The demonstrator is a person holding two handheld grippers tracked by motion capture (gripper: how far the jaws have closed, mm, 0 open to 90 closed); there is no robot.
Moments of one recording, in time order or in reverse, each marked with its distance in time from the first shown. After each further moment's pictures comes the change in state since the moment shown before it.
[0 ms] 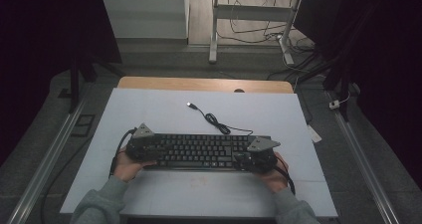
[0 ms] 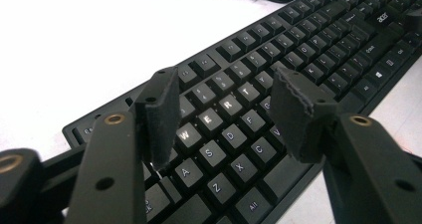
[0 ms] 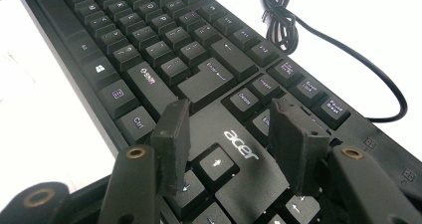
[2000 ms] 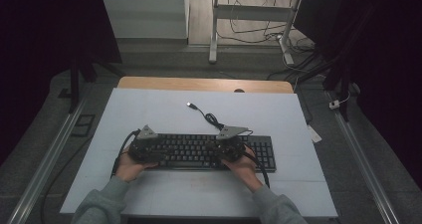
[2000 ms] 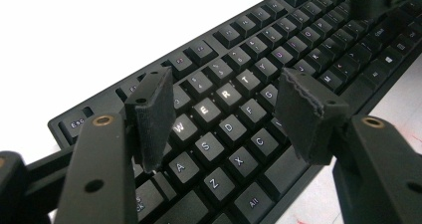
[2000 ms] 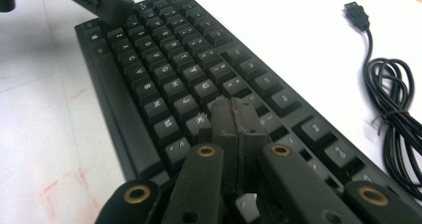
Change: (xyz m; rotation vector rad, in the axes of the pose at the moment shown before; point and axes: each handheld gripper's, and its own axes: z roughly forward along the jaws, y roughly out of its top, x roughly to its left) left arm -0.003 -0.003 0.008 0.034 0.005 0.016; right arm 0.032 0.066 0.062 -0.063 0.204 0.012
